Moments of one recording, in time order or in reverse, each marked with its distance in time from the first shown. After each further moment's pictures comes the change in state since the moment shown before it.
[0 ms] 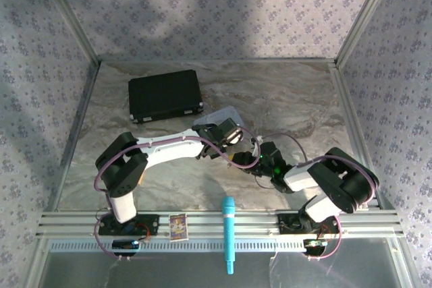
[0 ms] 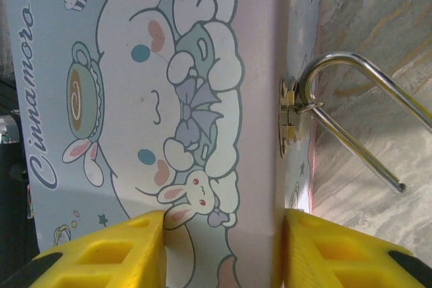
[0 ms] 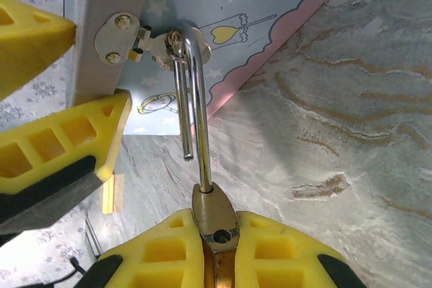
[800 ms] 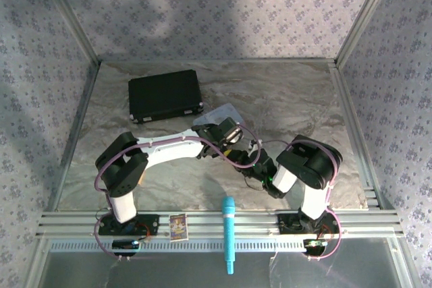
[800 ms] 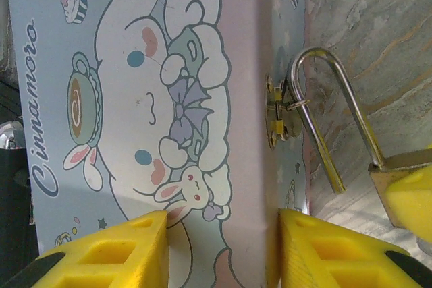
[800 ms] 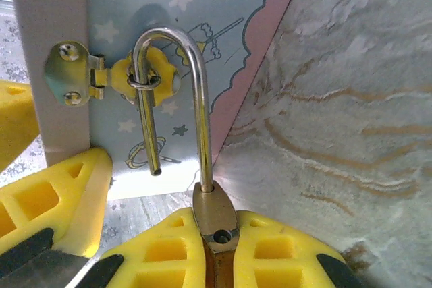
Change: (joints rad) left arm 0.000 0.000 -0.012 0.042 -0.004 -0.011; right arm 0.115 0.291 0.002 0.408 0.281 0.233
